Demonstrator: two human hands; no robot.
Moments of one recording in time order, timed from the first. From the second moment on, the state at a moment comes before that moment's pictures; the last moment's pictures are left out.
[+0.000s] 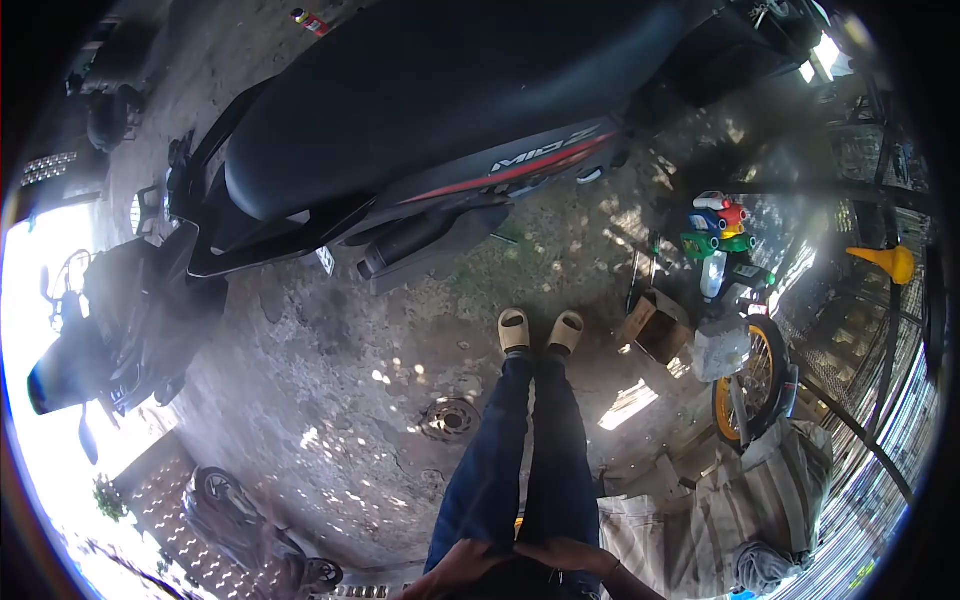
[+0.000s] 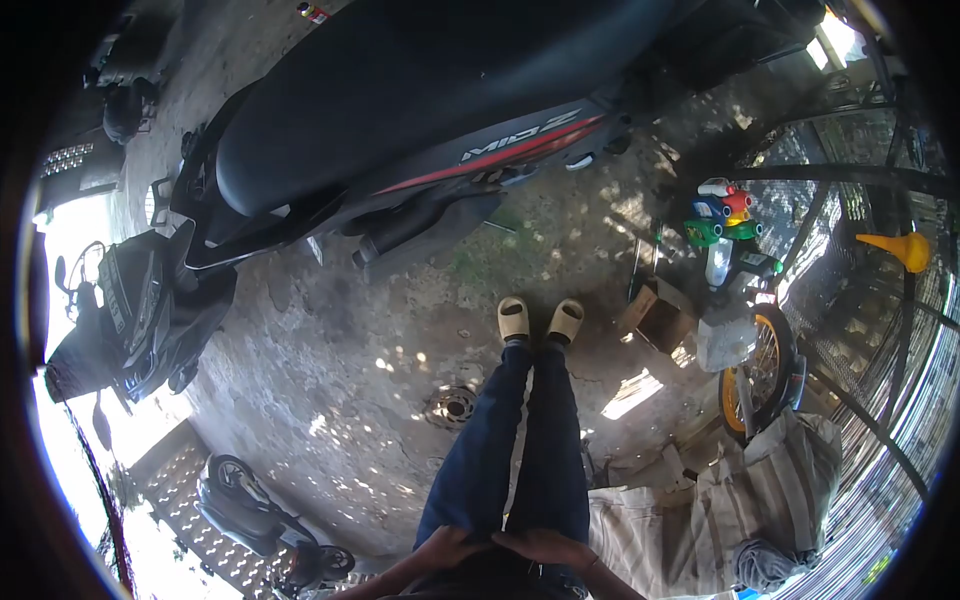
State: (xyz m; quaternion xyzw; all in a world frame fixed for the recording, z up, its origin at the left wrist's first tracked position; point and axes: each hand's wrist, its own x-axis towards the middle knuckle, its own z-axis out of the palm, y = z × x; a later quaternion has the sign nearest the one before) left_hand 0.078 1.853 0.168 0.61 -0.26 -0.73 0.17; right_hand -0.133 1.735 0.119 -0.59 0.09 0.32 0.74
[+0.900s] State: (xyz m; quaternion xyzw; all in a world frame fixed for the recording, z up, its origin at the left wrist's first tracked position) left_hand 0.055 1.789 0.149 0.47 -0.53 -0.71 -0.05; right_hand -0.118 1.608 0.120 -0.62 0.61 0.05 0.50
